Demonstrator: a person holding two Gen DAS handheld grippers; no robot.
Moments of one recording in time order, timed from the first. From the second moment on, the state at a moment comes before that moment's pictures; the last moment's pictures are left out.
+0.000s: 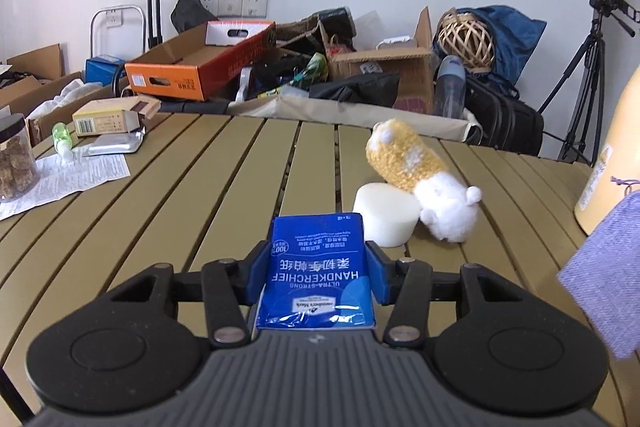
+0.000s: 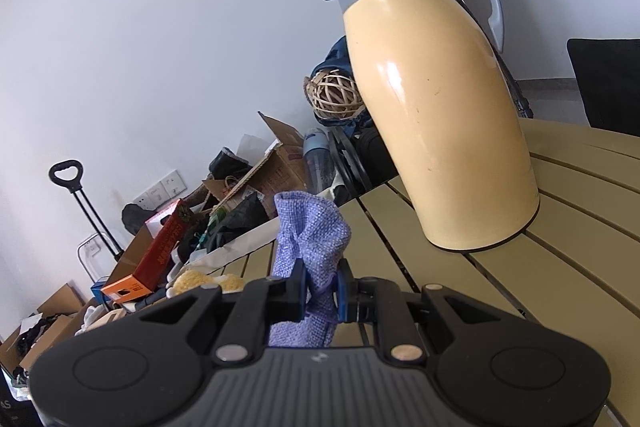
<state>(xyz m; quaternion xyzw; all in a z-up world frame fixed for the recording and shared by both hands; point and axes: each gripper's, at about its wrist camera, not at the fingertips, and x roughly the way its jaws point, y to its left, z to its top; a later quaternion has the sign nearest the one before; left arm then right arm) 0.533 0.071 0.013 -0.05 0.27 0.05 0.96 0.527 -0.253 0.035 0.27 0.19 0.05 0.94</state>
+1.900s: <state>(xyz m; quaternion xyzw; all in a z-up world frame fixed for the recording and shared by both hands) 0.281 0.049 -0.042 -0.03 0.27 0.01 0.96 0.292 -0.223 -0.017 0.14 0.28 0.15 0.94</state>
